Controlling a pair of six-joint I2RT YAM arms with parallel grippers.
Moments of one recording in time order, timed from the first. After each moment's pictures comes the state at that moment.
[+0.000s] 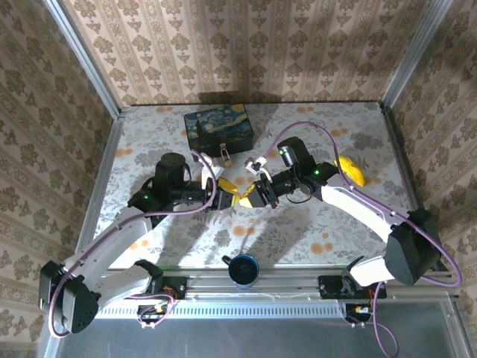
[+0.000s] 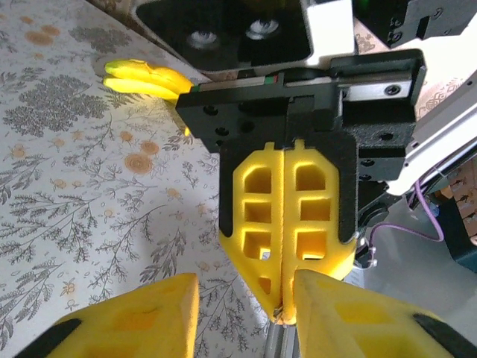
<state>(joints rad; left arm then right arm) -0.60 1.04 0.79 -0.18 0.88 -0.14 0.58 1.42 1.07 -0.39 -1.08 0.00</state>
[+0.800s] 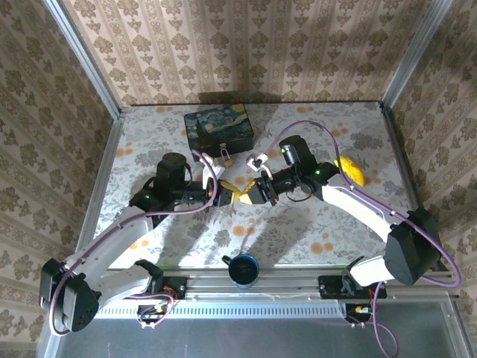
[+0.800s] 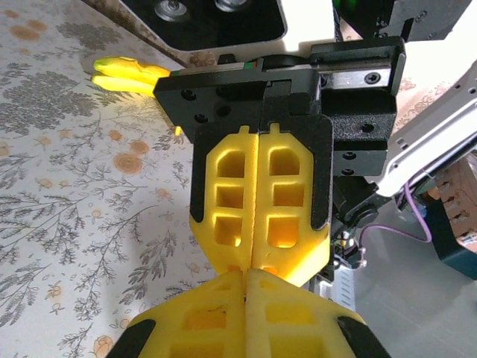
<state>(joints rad) -0.60 1.05 0.78 -0.15 0.89 -0.17 0.57 1.42 1.05 -0.31 -1.06 0.06</state>
